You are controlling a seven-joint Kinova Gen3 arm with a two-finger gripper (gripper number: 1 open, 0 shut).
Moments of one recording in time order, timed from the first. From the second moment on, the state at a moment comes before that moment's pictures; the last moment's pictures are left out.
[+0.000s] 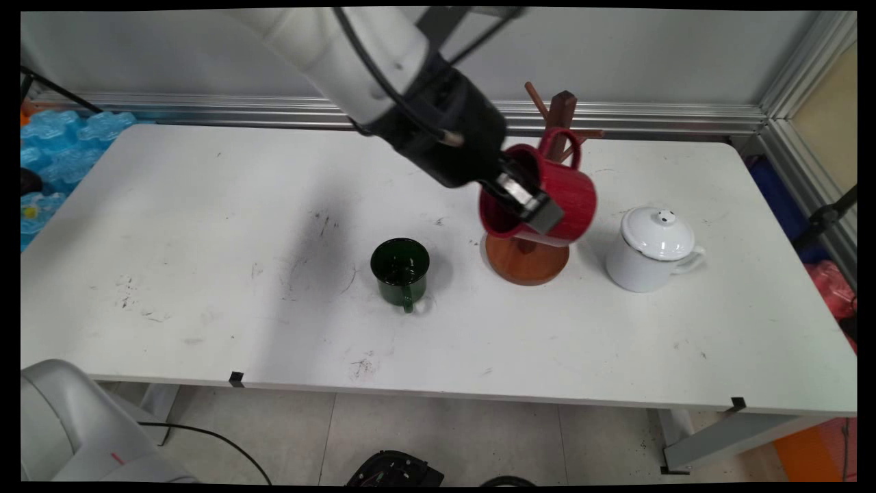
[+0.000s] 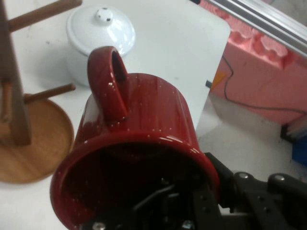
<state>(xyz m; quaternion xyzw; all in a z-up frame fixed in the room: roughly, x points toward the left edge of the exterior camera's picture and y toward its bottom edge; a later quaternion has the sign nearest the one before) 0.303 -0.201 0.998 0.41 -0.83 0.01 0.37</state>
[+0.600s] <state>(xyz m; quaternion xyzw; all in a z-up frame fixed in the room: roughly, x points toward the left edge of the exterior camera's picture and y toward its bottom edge) 0.379 -0.199 1.022 0.37 -0.87 0.03 0.33</state>
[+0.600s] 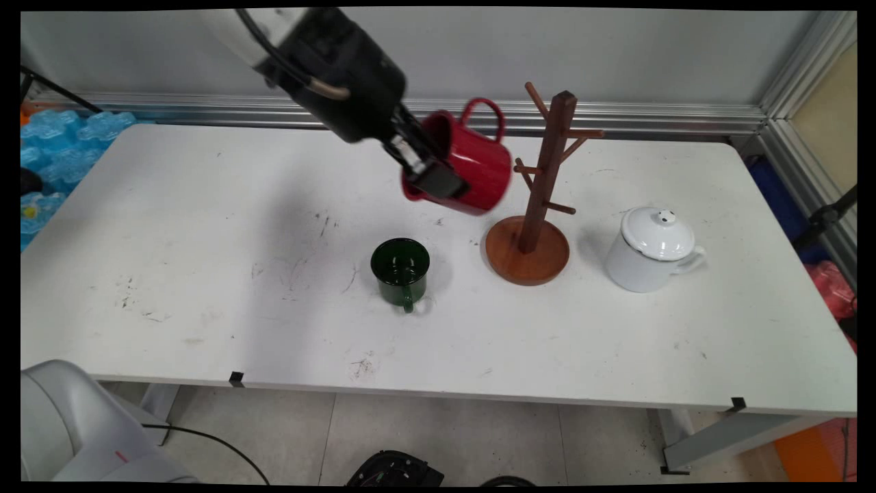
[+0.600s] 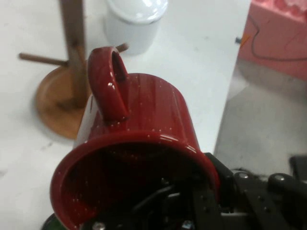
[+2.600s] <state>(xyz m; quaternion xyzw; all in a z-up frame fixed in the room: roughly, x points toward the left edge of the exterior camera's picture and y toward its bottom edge) 0.431 -0.331 0.944 0.29 -0.95 0.08 0.08</state>
